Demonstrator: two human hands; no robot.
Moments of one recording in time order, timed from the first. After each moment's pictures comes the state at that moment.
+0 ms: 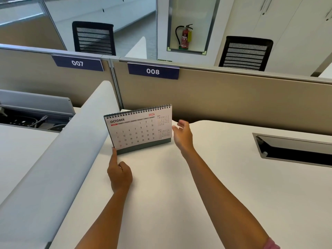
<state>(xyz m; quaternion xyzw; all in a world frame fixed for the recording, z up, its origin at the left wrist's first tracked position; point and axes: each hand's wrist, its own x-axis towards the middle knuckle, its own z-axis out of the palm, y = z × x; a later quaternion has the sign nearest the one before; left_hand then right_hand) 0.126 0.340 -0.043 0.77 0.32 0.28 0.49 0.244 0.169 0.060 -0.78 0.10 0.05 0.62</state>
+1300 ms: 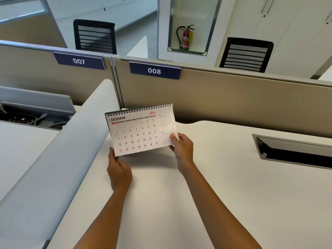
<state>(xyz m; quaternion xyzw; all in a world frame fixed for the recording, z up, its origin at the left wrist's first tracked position) 0.126 0.342 -0.046 0.74 0.32 0.28 0.52 0.198 0.168 0.045 -0.67 0.13 0.06 0.73</state>
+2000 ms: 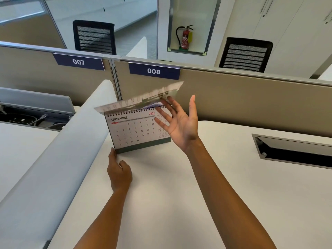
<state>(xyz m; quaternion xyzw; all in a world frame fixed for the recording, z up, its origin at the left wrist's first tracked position) 0.126 0.341 -0.047 0.76 0.32 0.28 0.49 0.214 0.171 0.141 -0.41 -0.03 0.20 0.89</state>
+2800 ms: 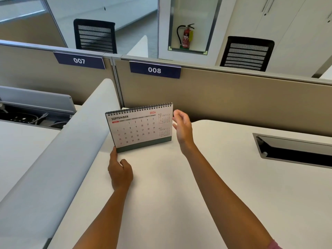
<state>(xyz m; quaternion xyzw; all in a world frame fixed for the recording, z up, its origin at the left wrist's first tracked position) 0.127 0.340 -0.046 0.76 0.31 0.29 0.50 0.237 0.174 0.081 -0.68 0.03 0.05 0.74</state>
